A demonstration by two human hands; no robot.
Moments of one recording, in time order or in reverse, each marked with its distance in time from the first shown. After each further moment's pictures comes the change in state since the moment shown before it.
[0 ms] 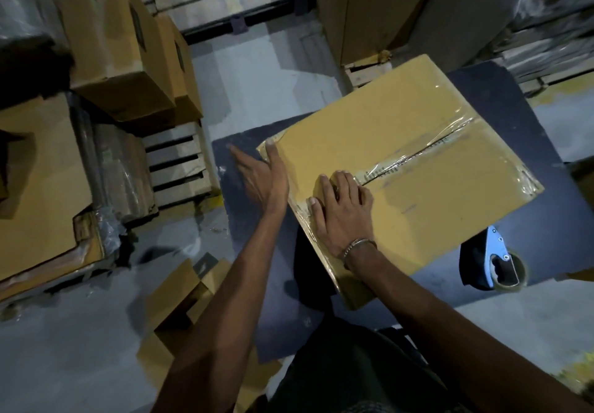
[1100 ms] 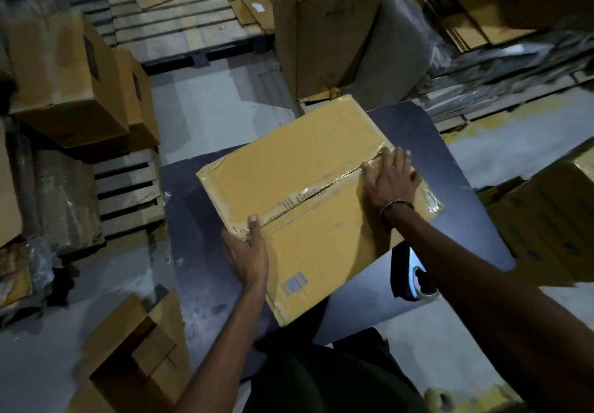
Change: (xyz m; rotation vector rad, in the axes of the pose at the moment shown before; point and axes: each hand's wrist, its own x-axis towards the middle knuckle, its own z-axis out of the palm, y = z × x) left_hand -0.128 -0.042 0.028 -0.247 -0.137 -0.262; right_hand 0.077 0.241 -0.049 0.037 0.001 0.386
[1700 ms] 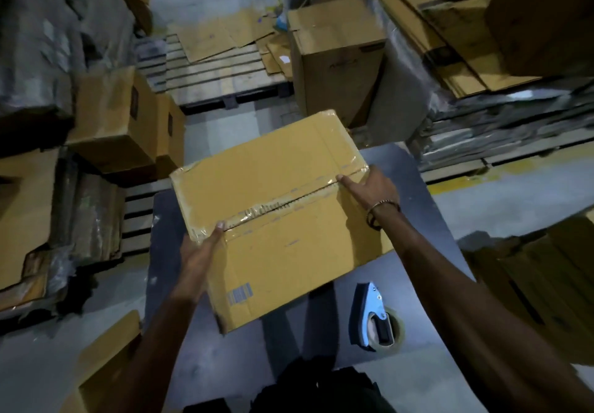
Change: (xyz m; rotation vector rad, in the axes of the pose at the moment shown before) left_hand -0.026 0.067 0.012 -0.162 -0.090 0.065; right_hand 0.078 0.056 -0.086 0.441 -0.163 -0.032
